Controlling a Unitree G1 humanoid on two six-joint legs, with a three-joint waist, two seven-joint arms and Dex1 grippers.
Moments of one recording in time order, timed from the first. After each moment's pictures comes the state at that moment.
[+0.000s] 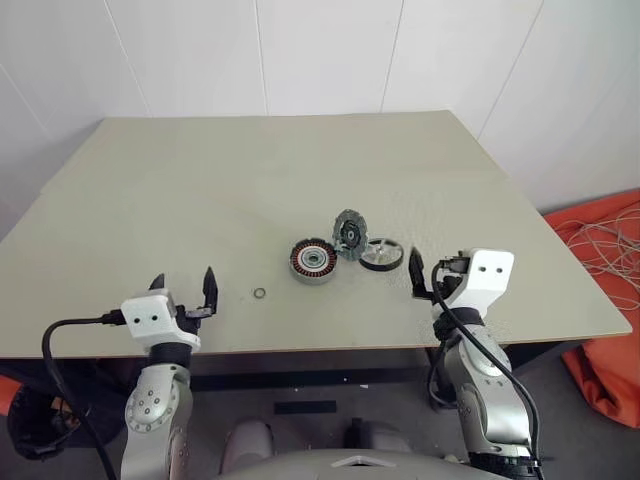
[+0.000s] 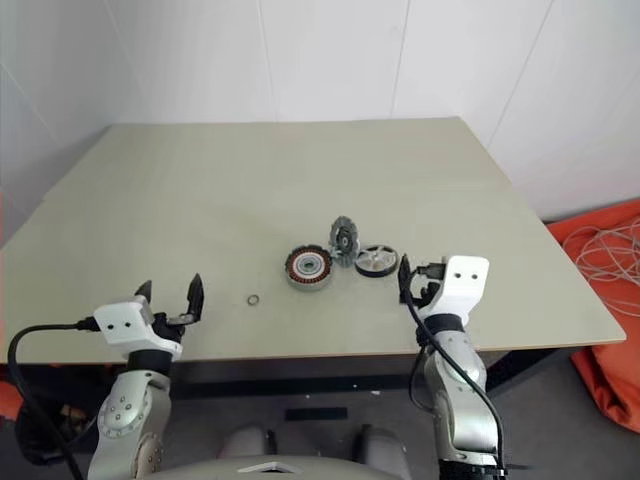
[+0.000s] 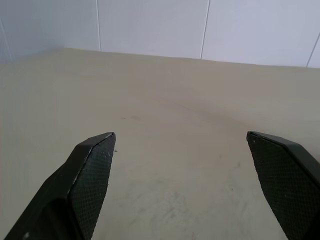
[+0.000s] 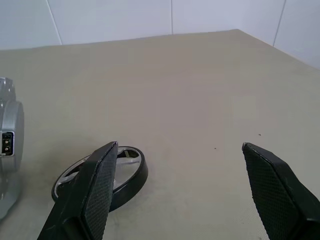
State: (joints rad) left arm 0.34 0.02 0.13 -0.33 -0.16 -0.07 -0.09; right arm 0.13 -0.06 -0.06 -0.36 0.11 0.21 0.02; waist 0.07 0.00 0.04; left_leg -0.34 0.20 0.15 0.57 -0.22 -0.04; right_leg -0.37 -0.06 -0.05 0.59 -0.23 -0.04
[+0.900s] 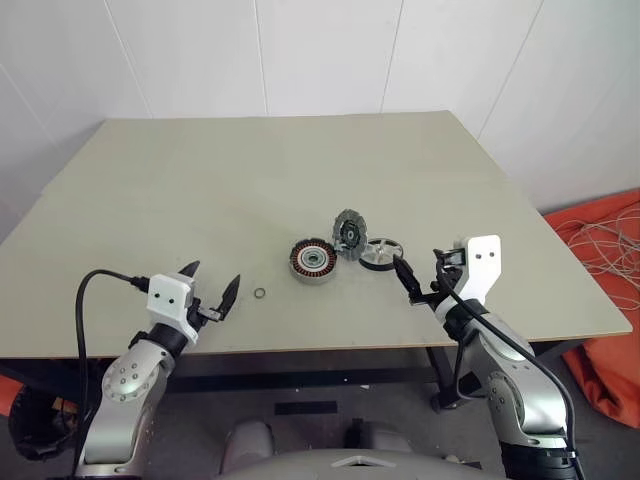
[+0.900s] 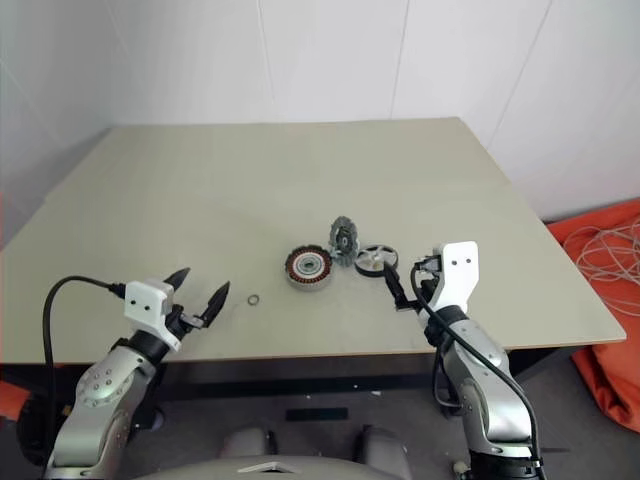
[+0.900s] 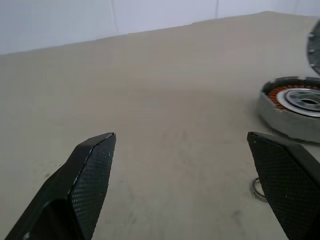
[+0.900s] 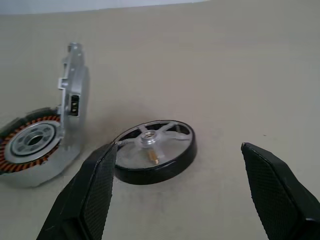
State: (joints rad) left arm 0.22 0.35 0.10 -0.28 -0.26 0.09 -0.44; right arm 0.09 -0.25 -0.08 -0.41 0.31 0.47 0.29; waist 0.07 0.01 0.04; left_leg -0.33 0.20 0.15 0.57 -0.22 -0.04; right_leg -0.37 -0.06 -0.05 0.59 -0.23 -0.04
